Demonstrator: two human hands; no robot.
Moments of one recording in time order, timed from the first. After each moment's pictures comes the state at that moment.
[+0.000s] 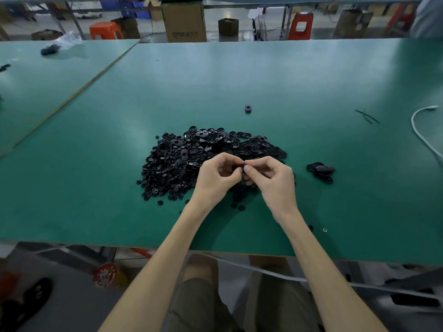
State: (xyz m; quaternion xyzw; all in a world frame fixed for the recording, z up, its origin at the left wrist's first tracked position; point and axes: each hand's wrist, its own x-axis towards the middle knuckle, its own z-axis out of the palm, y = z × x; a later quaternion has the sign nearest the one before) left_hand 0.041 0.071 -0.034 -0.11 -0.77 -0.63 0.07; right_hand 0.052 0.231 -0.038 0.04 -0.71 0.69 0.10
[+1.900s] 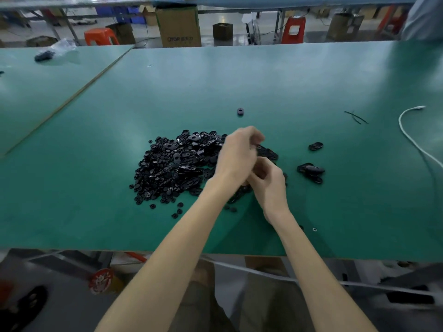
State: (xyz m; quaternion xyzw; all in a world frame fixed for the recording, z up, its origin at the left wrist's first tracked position) left_hand 0.012 0.137 0.029 -0.09 -0.89 -0.43 0.09; right_hand 0.049 0.232 -0.040 0.00 -0.75 0.65 0.11
